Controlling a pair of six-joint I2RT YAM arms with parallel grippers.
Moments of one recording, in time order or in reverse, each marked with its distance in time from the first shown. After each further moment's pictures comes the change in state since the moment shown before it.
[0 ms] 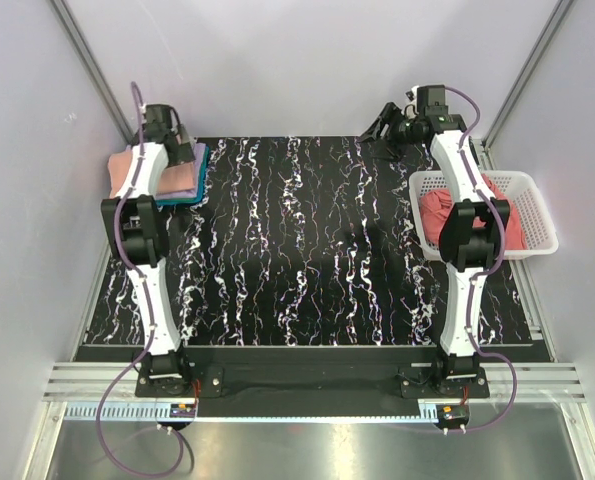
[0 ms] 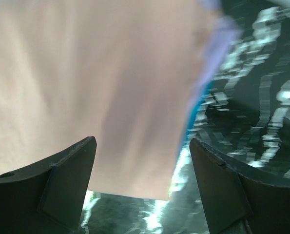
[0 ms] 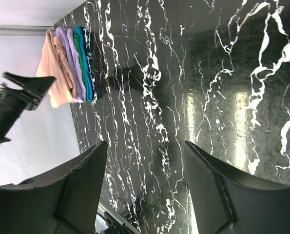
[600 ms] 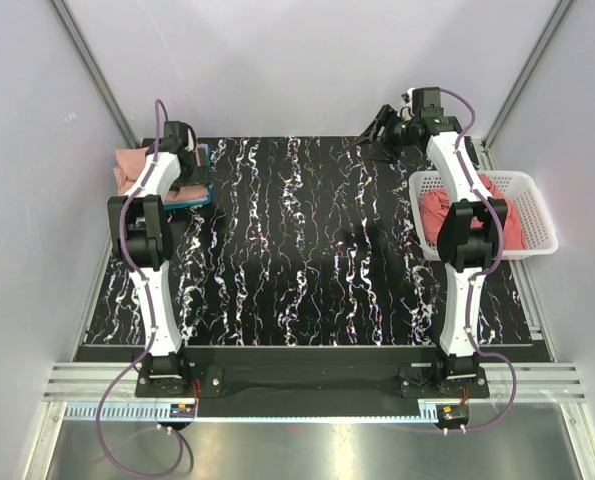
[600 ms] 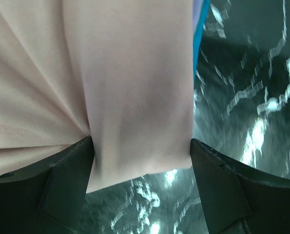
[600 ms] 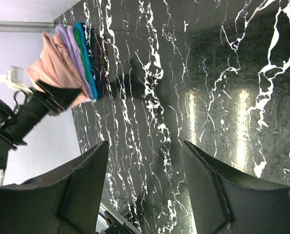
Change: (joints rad) left arm -0.023 -0.026 -0.189 -0.020 0.113 0.066; right arm 0.019 0.000 -0.028 0.033 0.001 0.013
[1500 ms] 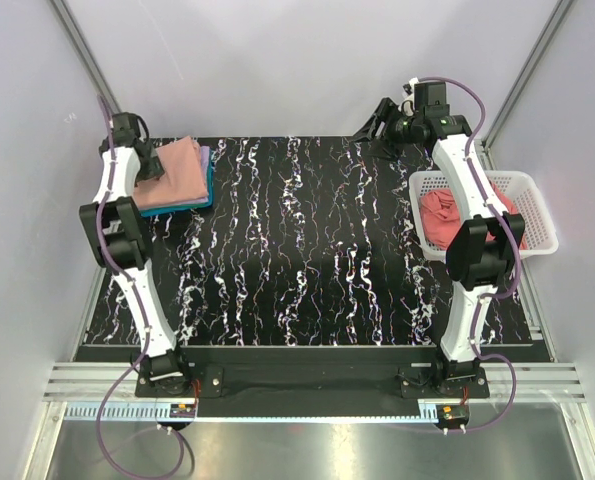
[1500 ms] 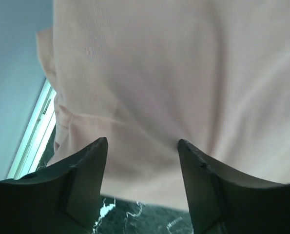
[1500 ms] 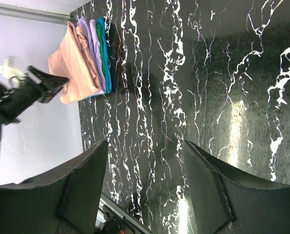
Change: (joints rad) left arm 0.189 -0.025 0.113 -0.087 -0.052 -0.048; right arm 0.042 -0.223 -0.143 0.003 0.051 -0.008
